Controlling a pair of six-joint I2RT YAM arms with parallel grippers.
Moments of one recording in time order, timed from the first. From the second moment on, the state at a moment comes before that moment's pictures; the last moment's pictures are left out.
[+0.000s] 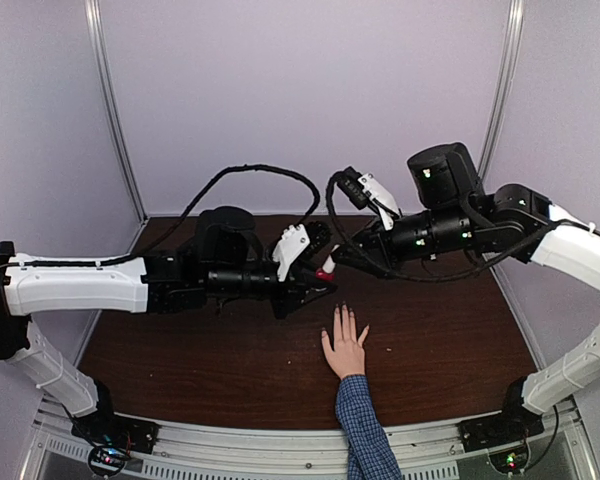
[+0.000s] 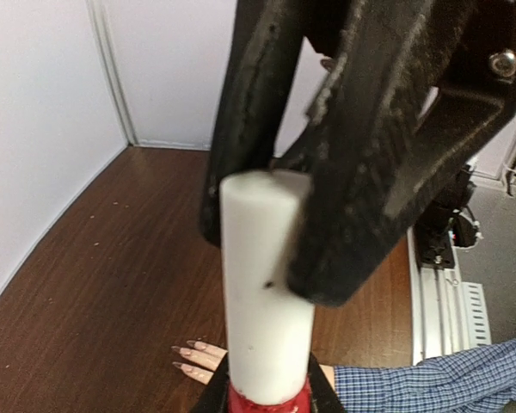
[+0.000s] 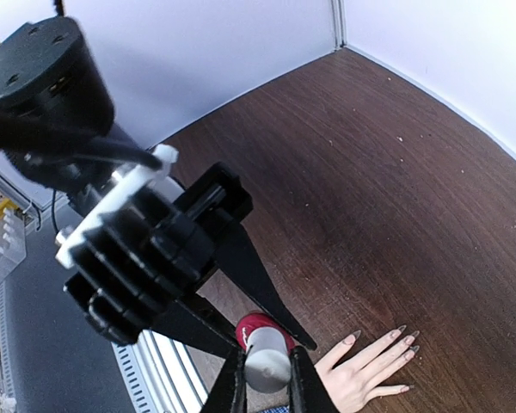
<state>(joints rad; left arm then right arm) -1.09 1.48 1.11 0.06 0.19 0.11 0.99 1.33 1.45 -0.65 -0.16 0.18</state>
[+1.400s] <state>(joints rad) -1.07 1.51 1.16 0.10 0.81 0.08 0.99 1.17 1.40 -0.68 -0.48 -0.17</state>
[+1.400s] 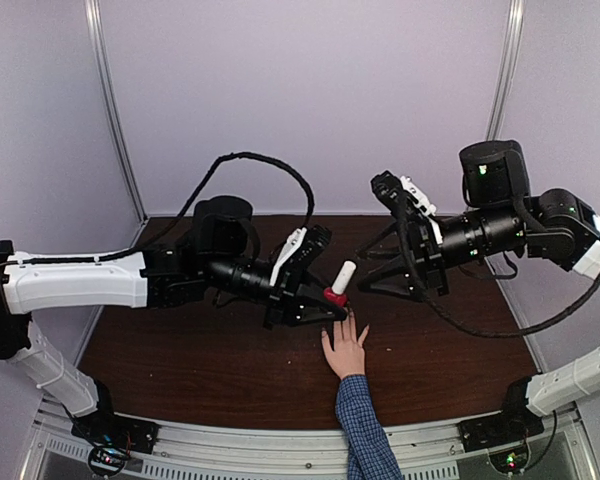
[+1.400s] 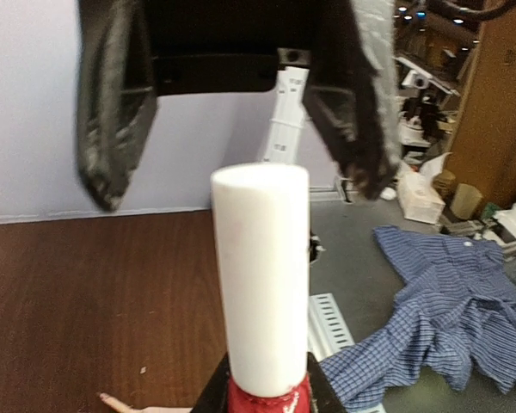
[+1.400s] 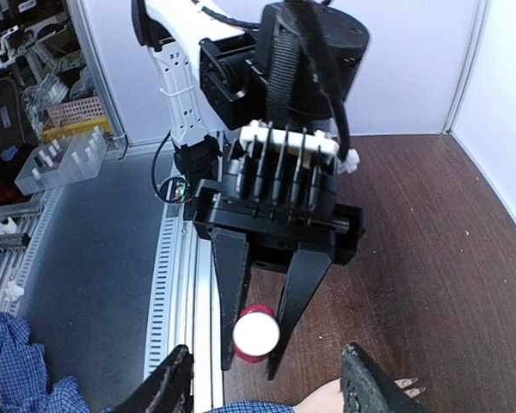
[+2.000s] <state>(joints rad) -1.14 1.47 1.11 0.08 0.15 0.20 0.99 1.25 1.40 -0.68 -0.19 0.10</state>
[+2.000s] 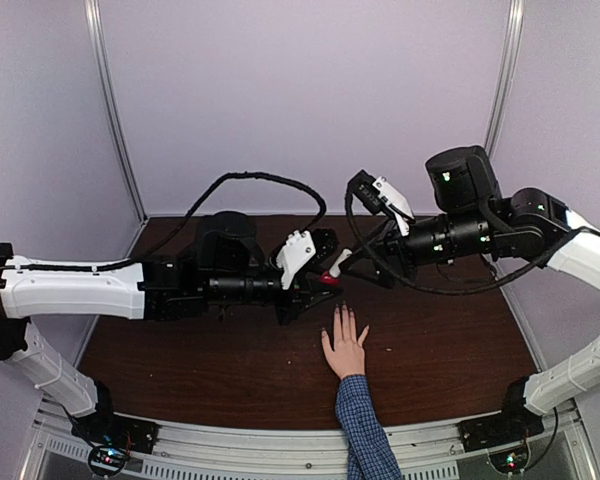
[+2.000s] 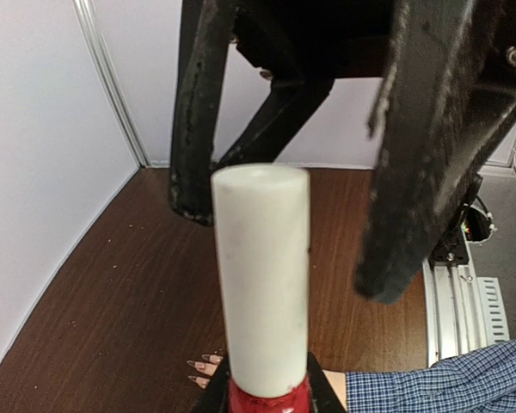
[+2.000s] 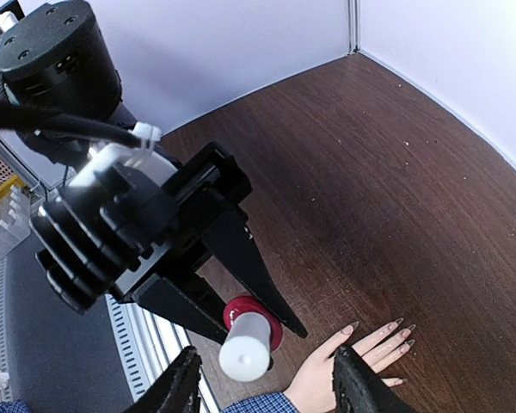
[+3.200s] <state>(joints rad) -1.13 1.51 1.18 -0.01 0.53 0.19 0.99 1.22 1.40 -0.73 -0.40 -0.06</state>
